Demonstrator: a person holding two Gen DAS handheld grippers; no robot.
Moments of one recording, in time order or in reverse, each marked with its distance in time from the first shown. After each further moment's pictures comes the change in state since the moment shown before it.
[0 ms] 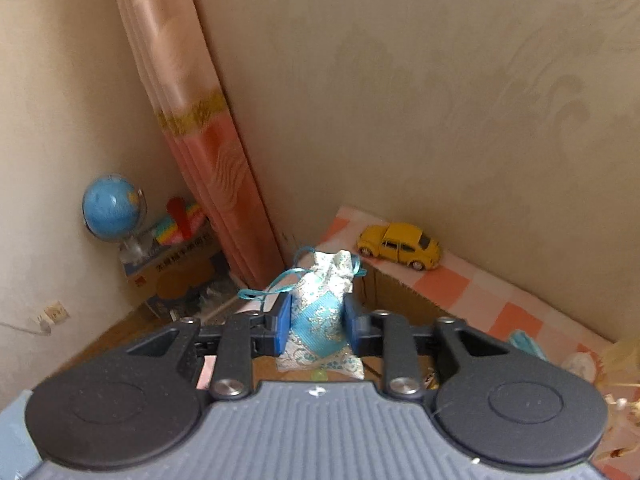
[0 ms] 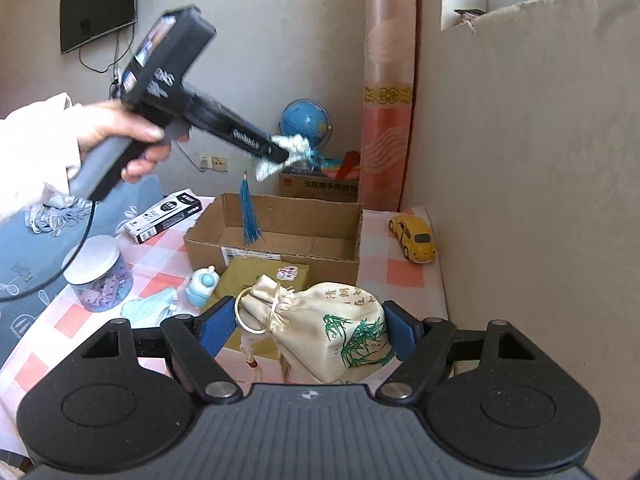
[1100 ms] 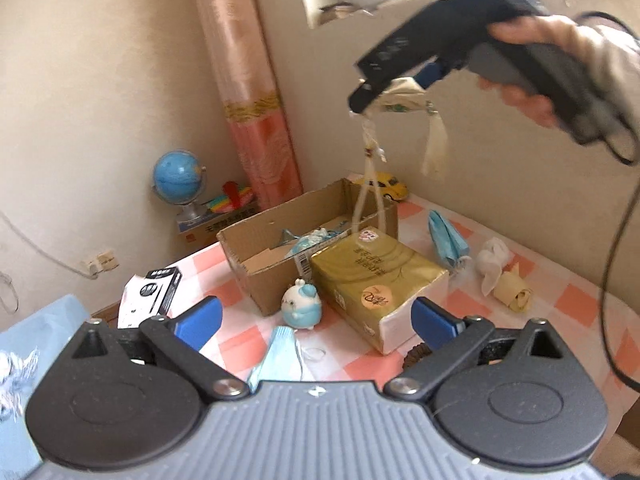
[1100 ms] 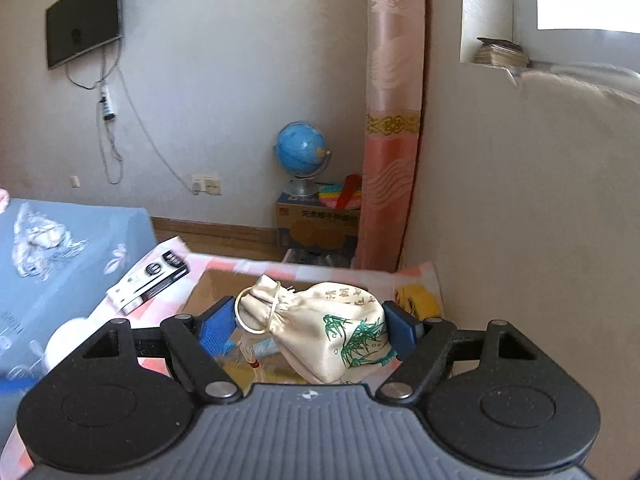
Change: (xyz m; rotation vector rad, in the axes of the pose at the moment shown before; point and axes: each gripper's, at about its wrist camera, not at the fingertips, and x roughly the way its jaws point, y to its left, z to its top) left arm -0.183 -0.096 -0.166 -0.128 -0.119 0.170; right arm 0.062 0.001 0.118 0.010 -0.011 -0.013
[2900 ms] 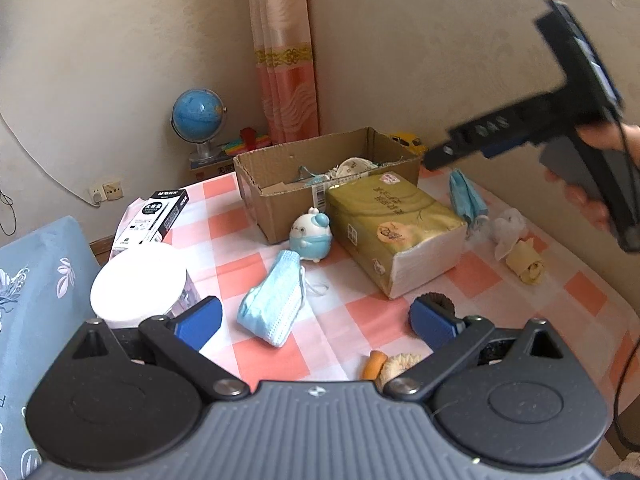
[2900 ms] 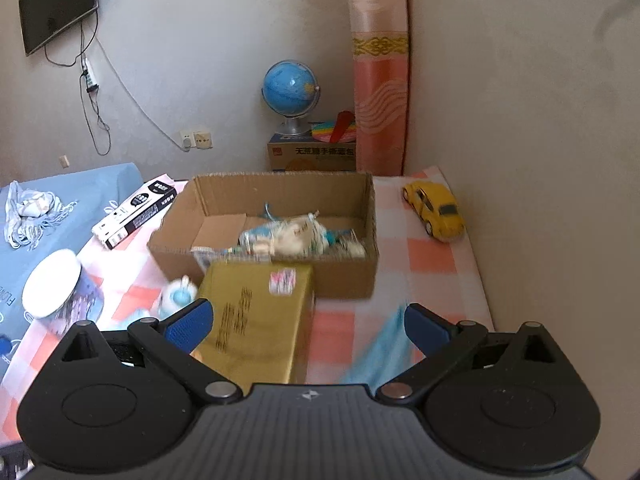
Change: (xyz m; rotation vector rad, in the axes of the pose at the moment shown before) left arm 0.013 0.010 -0.046 -0.150 0.124 0.009; right arm 0.026 -0.001 -0.105 0.089 0.126 0.007
